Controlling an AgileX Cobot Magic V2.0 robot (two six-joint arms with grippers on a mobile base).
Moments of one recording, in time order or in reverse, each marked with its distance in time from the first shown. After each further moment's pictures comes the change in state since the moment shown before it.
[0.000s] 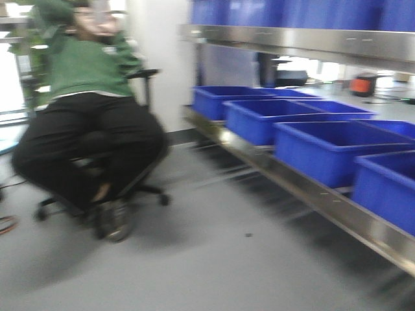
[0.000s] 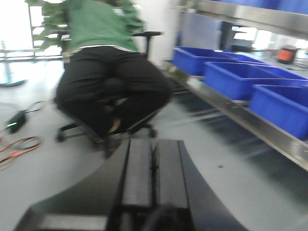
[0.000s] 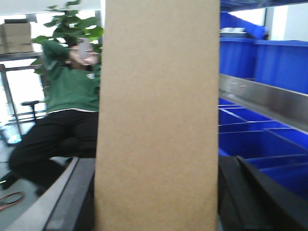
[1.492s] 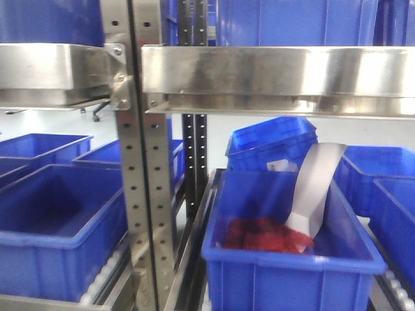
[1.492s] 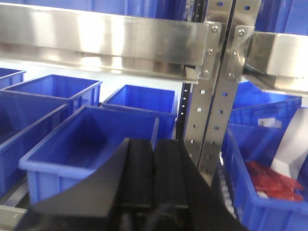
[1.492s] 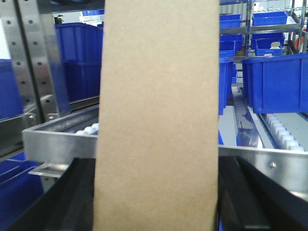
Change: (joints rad) left arm 0.000 0.000 0.000 0.000 0.000 0.000; right arm 0.000 0.000 0.000 0.000 0.000 0.000
